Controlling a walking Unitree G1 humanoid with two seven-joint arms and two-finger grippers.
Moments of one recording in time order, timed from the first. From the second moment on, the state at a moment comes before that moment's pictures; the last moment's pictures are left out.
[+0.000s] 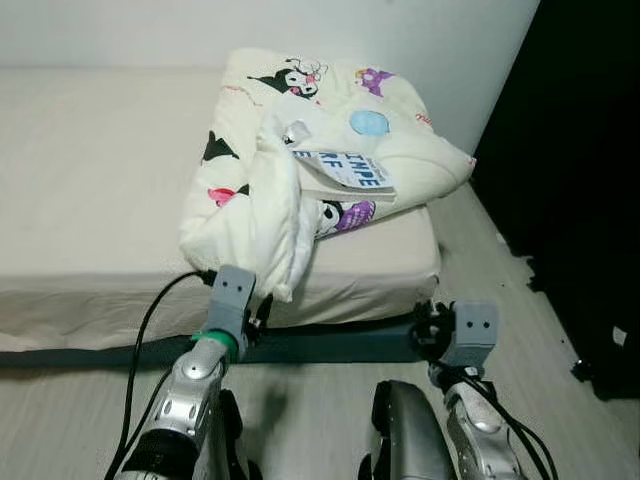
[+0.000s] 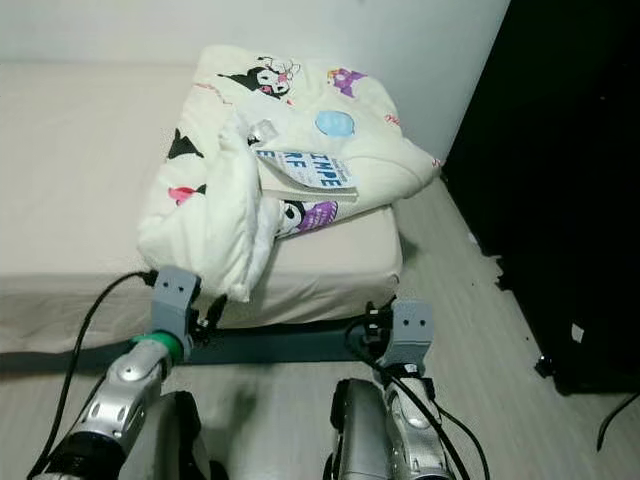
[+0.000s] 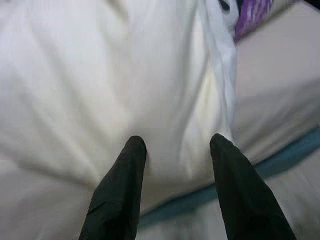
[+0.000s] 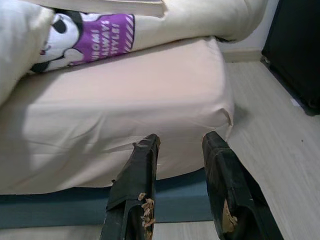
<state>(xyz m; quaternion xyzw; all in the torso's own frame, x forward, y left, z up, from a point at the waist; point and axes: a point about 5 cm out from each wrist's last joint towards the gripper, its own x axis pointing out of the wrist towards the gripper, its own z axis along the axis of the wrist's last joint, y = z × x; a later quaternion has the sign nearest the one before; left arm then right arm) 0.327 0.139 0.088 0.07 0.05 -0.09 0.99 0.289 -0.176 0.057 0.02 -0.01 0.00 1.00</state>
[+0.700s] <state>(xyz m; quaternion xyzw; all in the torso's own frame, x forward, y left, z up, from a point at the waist) 0.333 0.137 0.251 0.09 -0.24 -0.08 0.96 0.366 -0.188 0.204 0.24 -0.21 0.08 0.94</state>
